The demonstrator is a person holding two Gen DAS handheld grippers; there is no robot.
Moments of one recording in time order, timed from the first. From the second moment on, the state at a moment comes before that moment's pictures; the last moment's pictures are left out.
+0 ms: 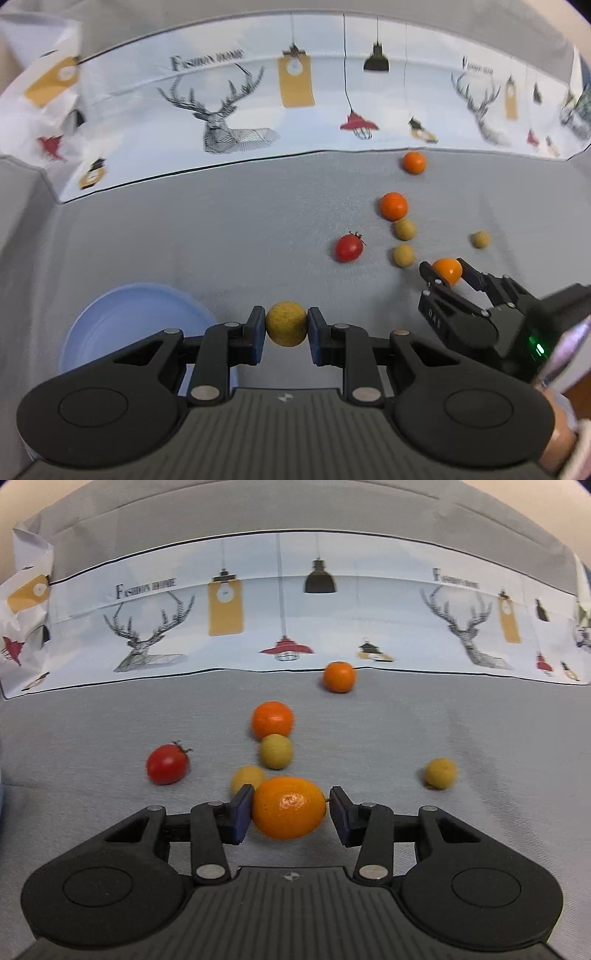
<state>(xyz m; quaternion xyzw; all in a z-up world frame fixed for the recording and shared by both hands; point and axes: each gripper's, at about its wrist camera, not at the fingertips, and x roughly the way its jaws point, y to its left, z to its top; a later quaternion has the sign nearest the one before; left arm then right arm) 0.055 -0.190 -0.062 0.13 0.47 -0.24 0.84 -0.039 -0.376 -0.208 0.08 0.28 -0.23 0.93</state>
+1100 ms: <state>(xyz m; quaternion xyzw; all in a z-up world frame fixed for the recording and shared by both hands) -0.111 0.073 0.028 0.03 0.39 -0.16 0.90 -0.231 -0.098 0.001 -0.02 0.21 0.03 0.98</state>
